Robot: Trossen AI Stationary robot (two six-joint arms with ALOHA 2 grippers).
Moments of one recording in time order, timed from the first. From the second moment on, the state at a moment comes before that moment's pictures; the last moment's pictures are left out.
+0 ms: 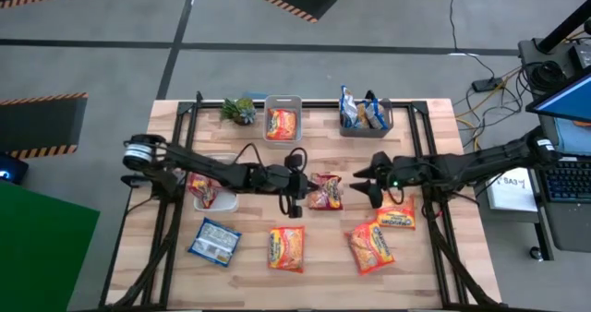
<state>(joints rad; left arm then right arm) -0.10 1.74 0.99 0.34 -0.17 0.09 0.13 0.86 0.46 -0.09 0.18 0.62</state>
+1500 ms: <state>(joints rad) -0.01 2.15 1.02 0.78 -0.16 0.05 0.18 0.95 0.44 -0.33 -0.08 0.78</state>
